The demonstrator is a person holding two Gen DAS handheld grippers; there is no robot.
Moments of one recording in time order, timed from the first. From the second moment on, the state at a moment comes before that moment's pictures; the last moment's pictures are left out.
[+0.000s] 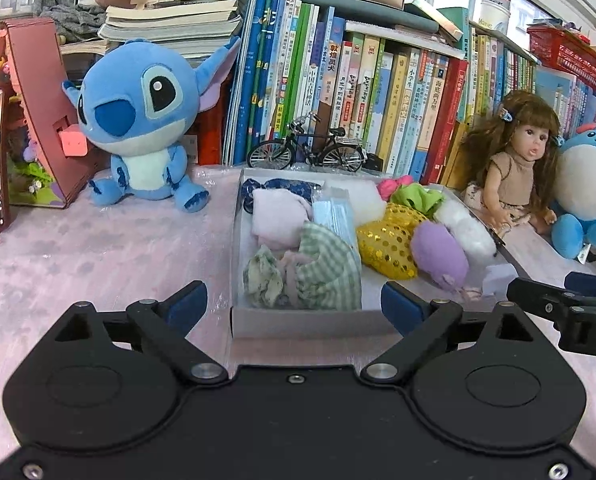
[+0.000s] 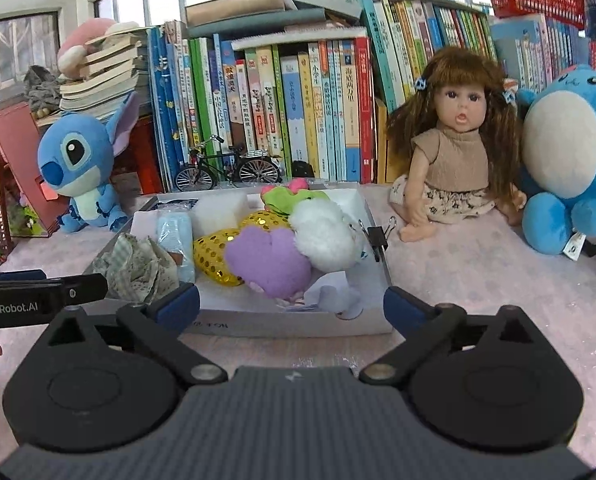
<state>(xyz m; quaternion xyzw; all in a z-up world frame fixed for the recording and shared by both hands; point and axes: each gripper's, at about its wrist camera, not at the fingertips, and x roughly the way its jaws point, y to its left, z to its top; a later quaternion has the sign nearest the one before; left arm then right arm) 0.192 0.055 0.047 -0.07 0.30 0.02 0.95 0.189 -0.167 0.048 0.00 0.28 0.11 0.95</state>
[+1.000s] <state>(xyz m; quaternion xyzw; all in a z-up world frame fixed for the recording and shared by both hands) 0.125 0.054 0.016 -0.07 0.33 0.03 0.94 0.126 -0.161 0.022 -0.02 0.28 0.10 0.95</state>
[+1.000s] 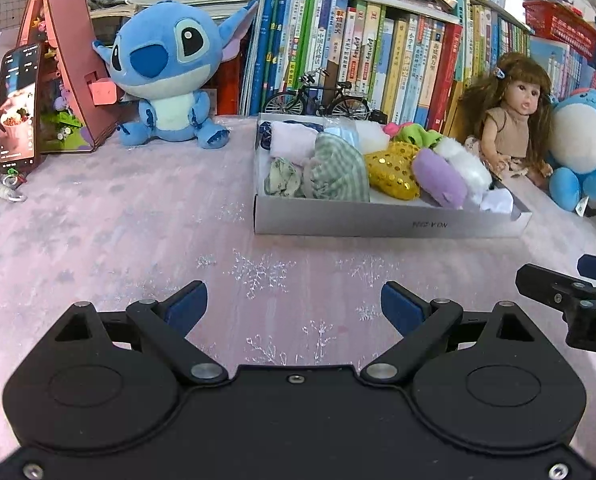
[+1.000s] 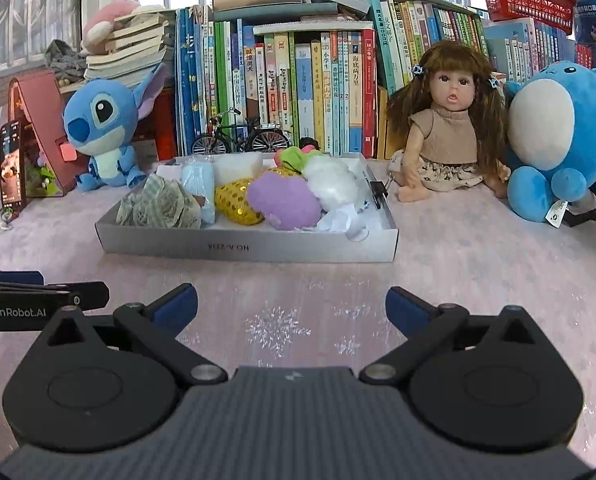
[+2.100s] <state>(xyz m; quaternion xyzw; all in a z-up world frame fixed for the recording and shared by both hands) 0.134 0.041 -0.010 -0.03 0.34 0.06 0.94 0.138 -0.150 -0.014 -0.03 0.34 0.06 0.94</state>
